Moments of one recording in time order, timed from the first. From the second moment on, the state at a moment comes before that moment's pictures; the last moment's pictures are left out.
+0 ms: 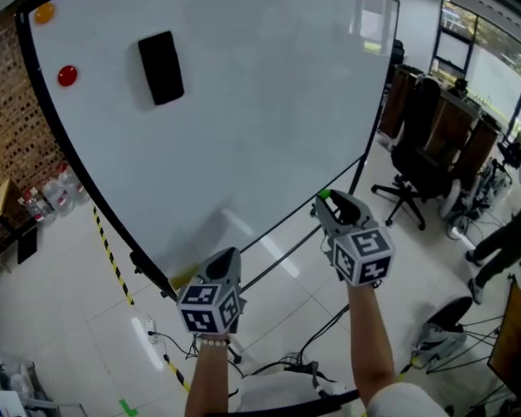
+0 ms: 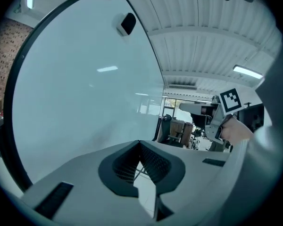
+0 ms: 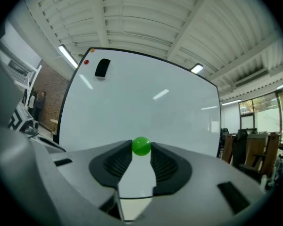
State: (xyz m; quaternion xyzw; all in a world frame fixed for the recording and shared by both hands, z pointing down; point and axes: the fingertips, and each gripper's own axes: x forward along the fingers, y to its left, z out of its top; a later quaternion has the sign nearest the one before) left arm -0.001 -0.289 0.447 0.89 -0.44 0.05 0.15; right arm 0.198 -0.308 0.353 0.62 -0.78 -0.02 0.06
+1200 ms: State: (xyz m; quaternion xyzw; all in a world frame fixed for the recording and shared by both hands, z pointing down) left arm 0.065 -0.284 0.451 0.91 -0.38 0.05 0.14; right arm 0.231 -0.233 0.447 0.63 -0.76 0.10 0.05
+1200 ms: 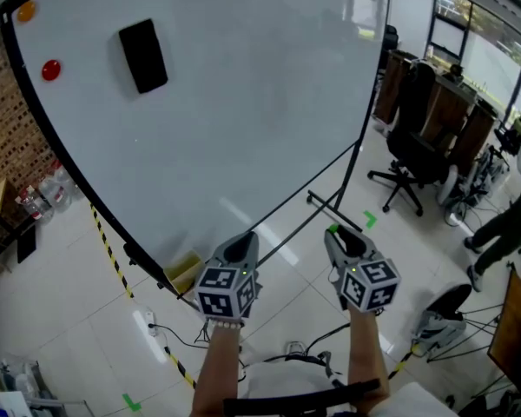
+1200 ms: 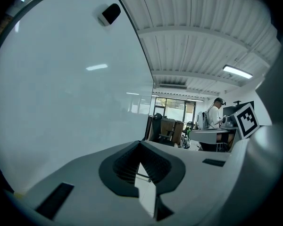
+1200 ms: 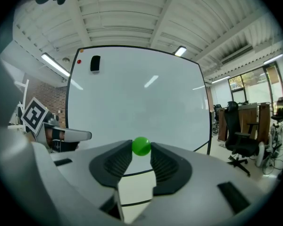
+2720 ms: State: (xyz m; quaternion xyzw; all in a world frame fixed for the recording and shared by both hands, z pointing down) left arm -0.001 -0.295 0.434 0.87 -0.46 0.03 0.15; right arm 0.171 -0.324 0.325 0.57 -0.82 -0.02 0.03
